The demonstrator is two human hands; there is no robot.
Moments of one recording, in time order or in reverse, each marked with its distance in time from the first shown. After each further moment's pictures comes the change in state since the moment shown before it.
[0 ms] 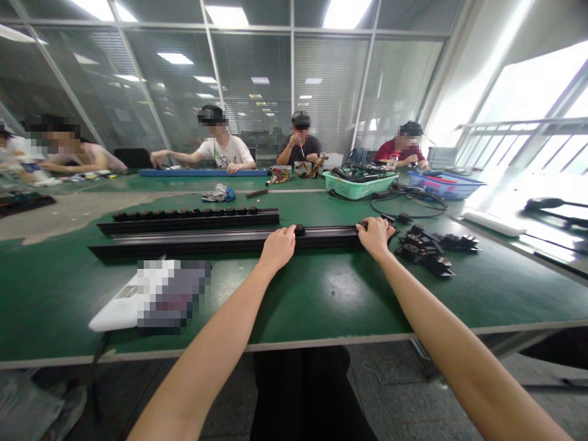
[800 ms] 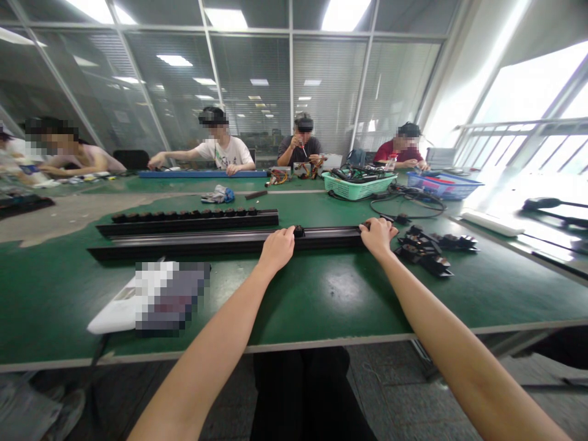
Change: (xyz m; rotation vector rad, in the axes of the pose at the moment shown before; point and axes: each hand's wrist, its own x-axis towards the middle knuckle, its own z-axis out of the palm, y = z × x) left_hand 0.000 0.001 0.000 0.012 -0.001 0.004; right_hand 0.002 0.005 -0.007 -0.031 -0.017 0.052
